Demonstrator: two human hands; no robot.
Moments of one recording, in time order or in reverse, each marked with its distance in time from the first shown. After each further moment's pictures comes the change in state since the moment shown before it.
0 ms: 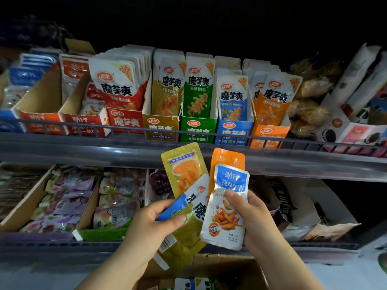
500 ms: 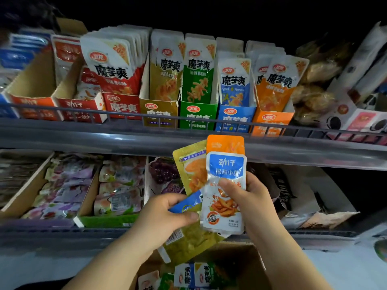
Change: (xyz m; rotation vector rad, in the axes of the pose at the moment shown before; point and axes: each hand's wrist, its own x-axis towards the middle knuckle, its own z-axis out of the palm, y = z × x) left_hand 0.002 0.001 0.011 0.227 -0.134 -0.059; right_hand 0.000 -0.001 0.002 -0.208 0.129 -0.095
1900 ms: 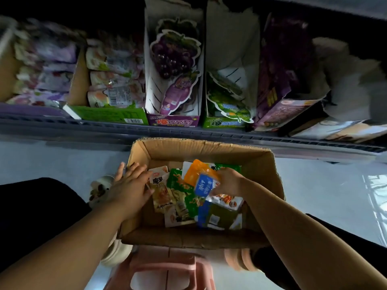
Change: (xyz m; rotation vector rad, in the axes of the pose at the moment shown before) left_hand -0.020 -0.242 -0.017 1.327 -0.200 -0.155; right_hand 0.003 0.239 -0.037 -1.180 -0.744 0.555
